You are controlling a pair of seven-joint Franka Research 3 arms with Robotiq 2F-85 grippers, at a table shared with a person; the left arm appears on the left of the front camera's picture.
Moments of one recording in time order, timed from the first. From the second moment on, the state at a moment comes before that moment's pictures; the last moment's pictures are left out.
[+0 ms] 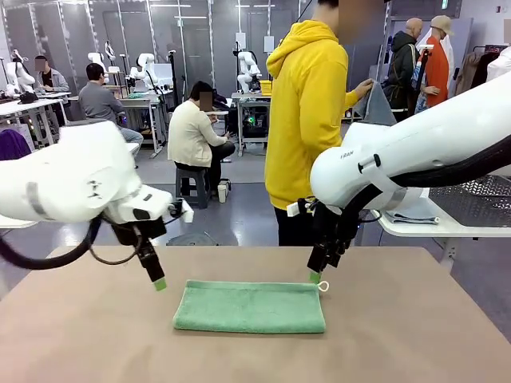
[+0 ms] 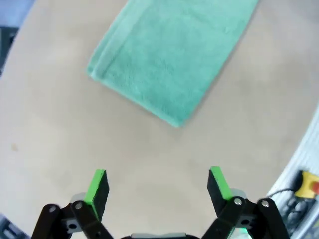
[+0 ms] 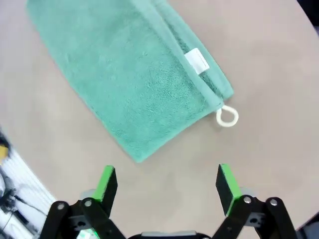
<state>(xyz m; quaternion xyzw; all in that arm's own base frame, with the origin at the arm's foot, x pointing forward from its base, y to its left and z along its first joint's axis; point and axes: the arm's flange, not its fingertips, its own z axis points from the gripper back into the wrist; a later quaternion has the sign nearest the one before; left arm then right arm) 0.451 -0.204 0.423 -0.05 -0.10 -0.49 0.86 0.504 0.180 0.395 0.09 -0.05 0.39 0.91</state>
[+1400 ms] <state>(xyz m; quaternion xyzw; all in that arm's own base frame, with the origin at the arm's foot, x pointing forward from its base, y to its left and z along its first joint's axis) 0.377 -0.124 0.441 -0.06 -0.13 -0.41 0.90 0.502 0.174 0.356 0.11 -0.03 0.16 0.98</state>
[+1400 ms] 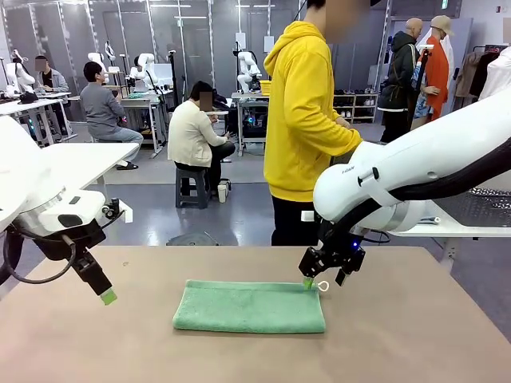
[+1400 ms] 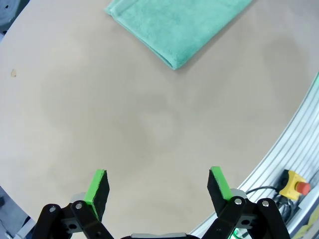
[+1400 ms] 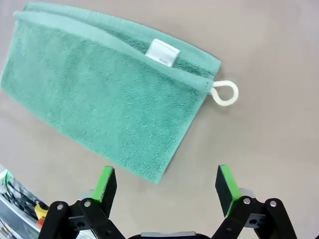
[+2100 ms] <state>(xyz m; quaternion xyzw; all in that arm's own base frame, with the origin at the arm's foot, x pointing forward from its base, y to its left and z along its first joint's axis) 0.377 -0.124 0.442 -0.06 -0.13 -0.41 0.90 0.512 0.191 0.300 0.07 0.00 0.06 1.00</state>
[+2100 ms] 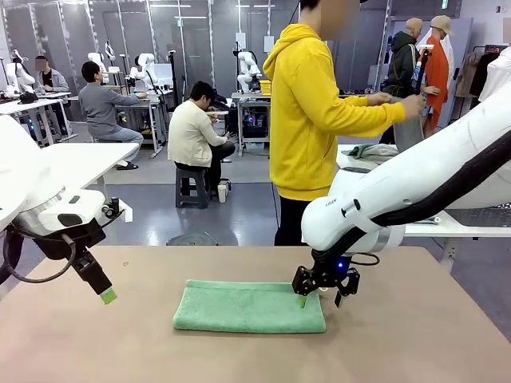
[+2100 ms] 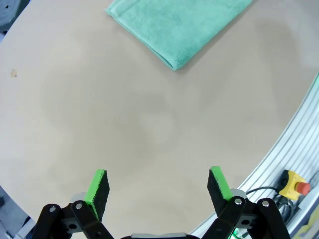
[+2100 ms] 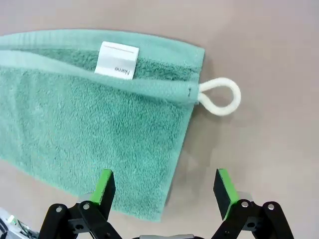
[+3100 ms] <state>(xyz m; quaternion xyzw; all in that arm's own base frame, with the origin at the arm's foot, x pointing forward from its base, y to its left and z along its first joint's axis) 0.377 -0.124 0.442 -0.06 -0.13 -0.41 0.90 0.526 0.200 0.284 0.07 0.01 0.01 1.00</state>
